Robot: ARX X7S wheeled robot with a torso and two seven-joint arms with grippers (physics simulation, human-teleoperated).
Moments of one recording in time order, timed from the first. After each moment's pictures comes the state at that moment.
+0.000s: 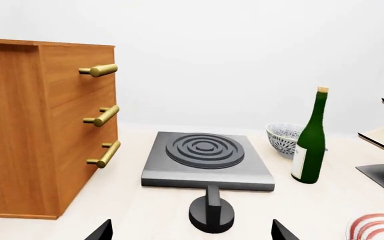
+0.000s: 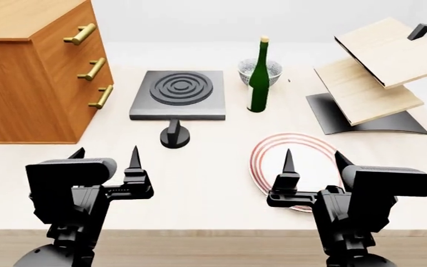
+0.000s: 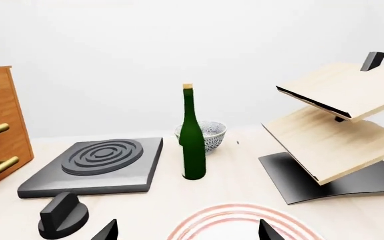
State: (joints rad) left arm -0.21 -0.15 -0.07 0.72 -0.30 -0.87 -0.13; right arm 0.17 0.11 0.04 -0.79 0.26 0.88 0.15
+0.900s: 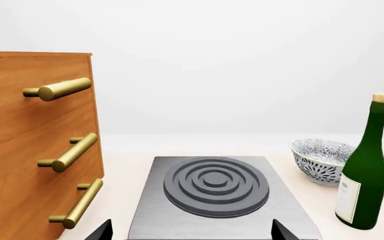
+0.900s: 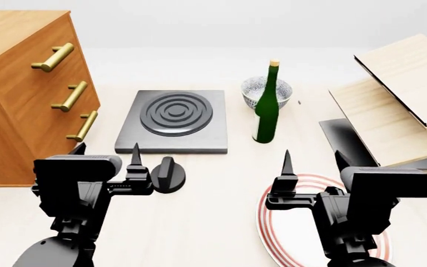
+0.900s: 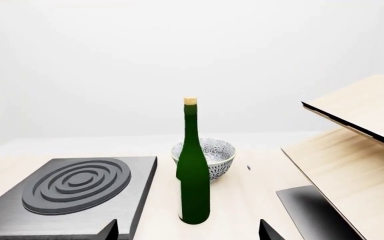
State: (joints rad) left arm -0.23 -0.20 -0.02 0.64 -0.28 -0.78 -0.14; right arm 0.17 0.15 0.01 -0.83 0.29 0.90 0.21
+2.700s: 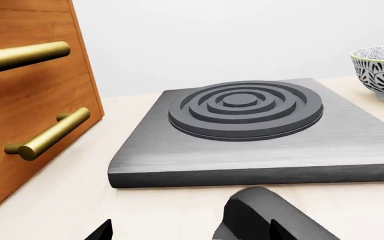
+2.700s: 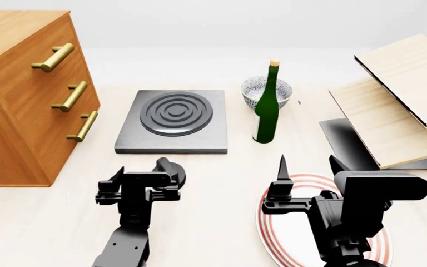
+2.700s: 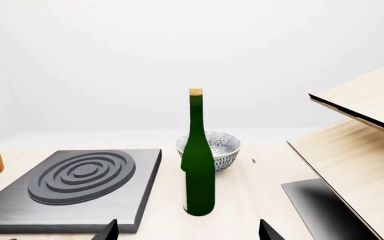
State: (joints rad) left arm -0.51 -0.06 0.18 -0.71 -0.03 0.14 -0.23; right arm 0.14 0.20 -0.03 -0.79 0.35 0.85 0.26
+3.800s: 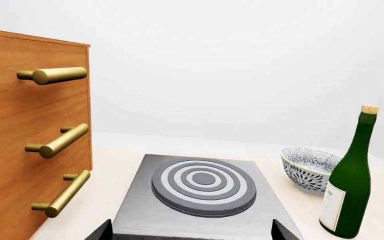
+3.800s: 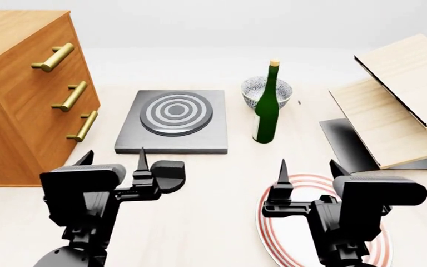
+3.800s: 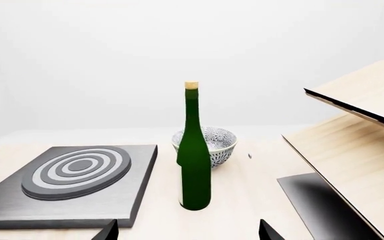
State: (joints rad) left arm -0.16 -0.22 0.05 0.57 -0.37 -0.60 -0.24; right arm 0.12 0.22 -0.05 -0.76 0.35 0.79 0.29
